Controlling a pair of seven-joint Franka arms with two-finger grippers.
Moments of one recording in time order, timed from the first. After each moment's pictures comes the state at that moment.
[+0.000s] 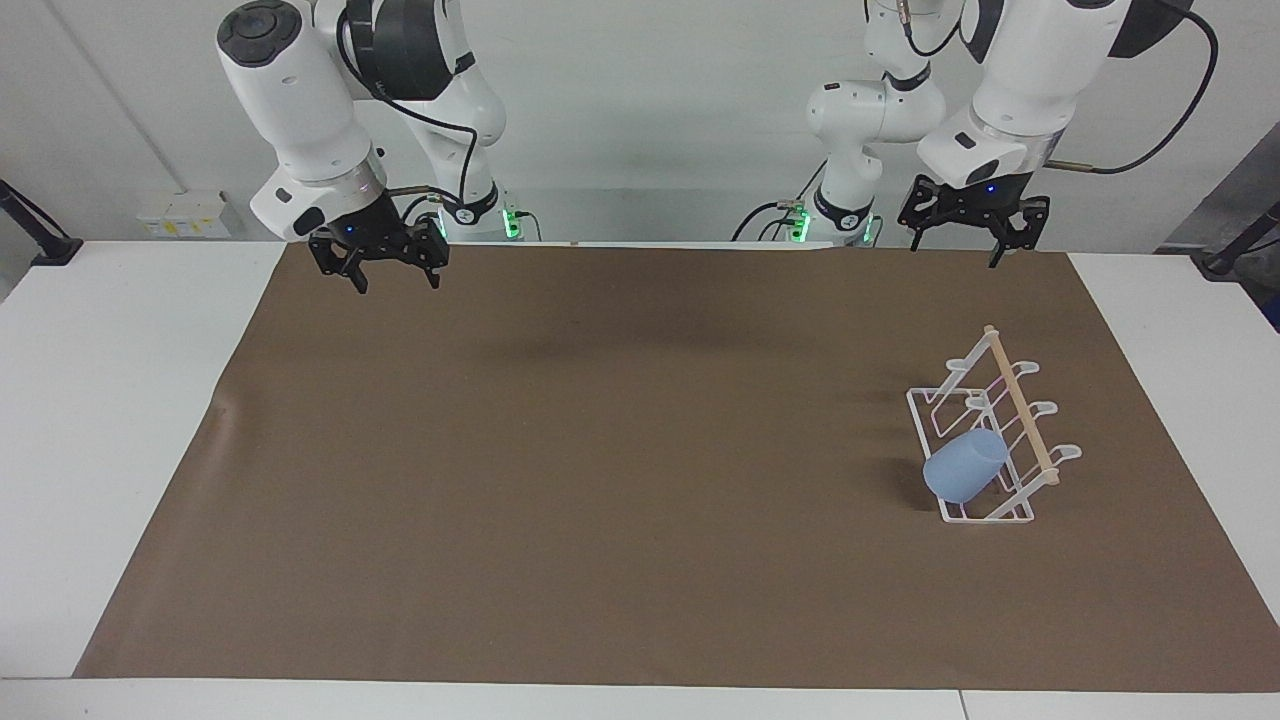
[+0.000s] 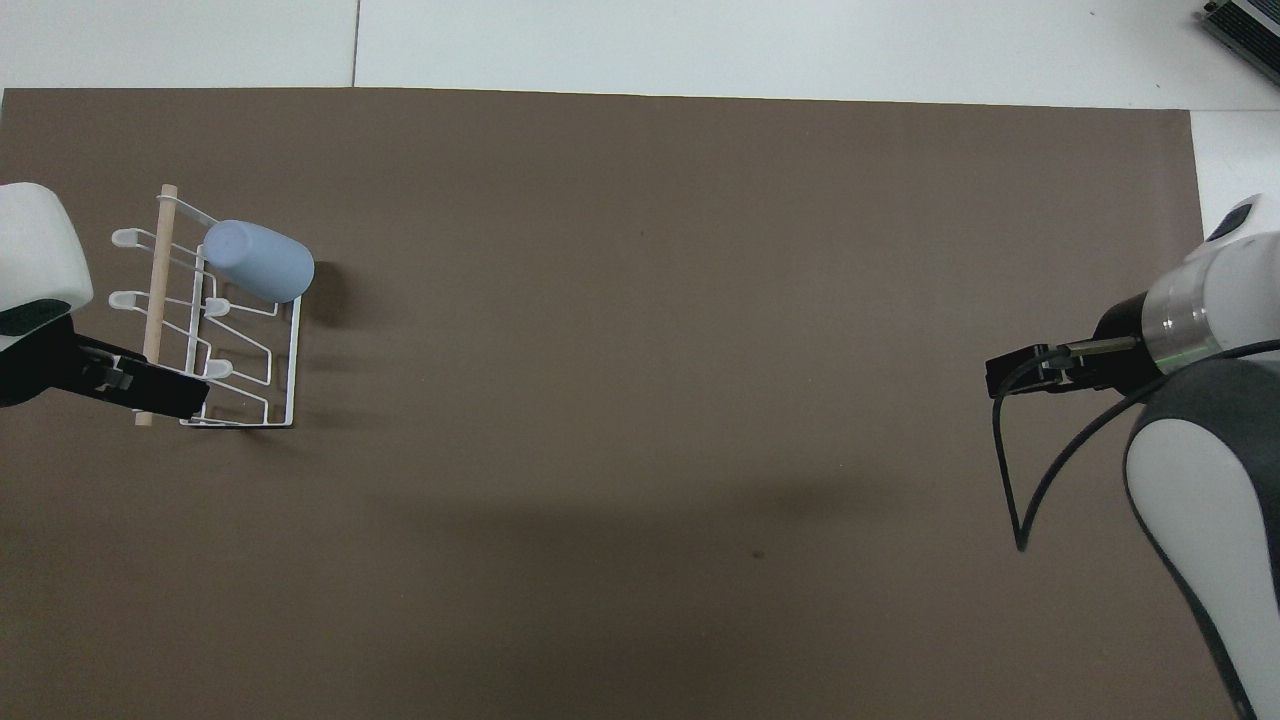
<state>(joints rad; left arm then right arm) -0.03 -0.11 -0.13 -1.65 -0.01 1.50 0.22 -0.54 -0.10 0.59 -1.80 0.08 1.66 -0.03</state>
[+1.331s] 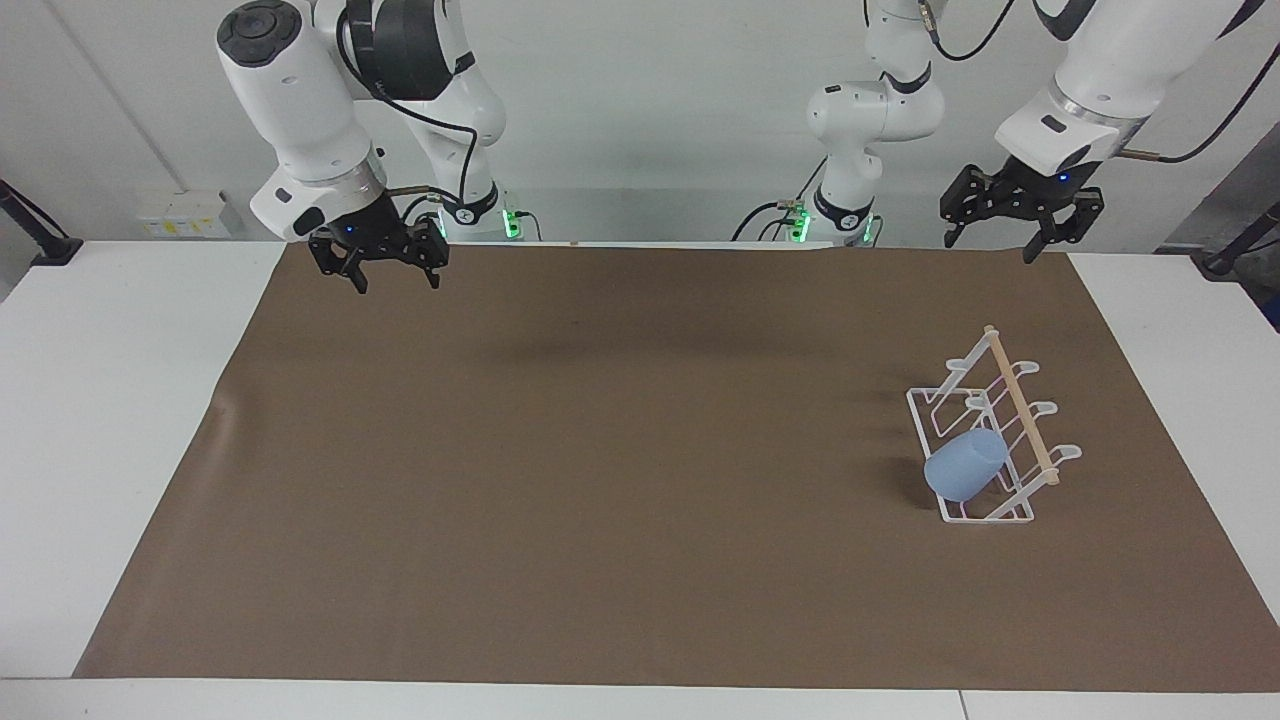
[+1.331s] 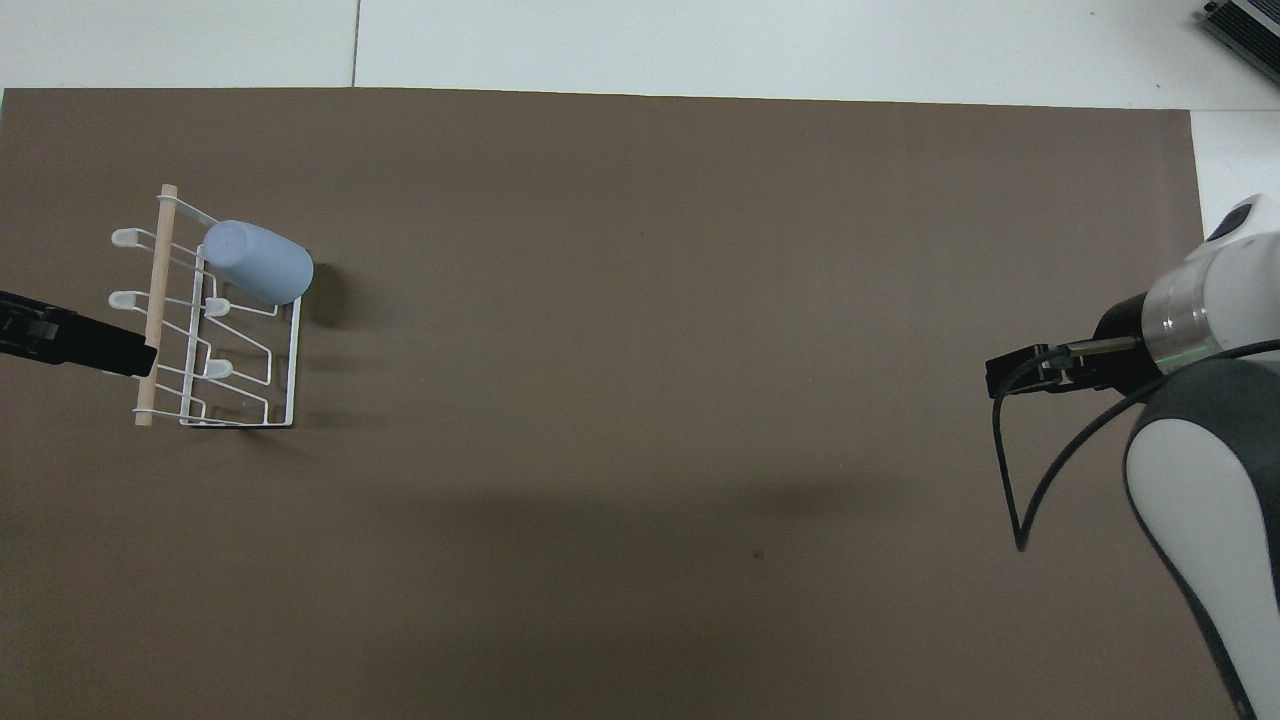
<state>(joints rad) -0.10 -0.03 0.00 -1.49 -0.03 1.42 0.18 -0.54 -0.10 0.59 -1.80 0.08 1.66 -0.03</state>
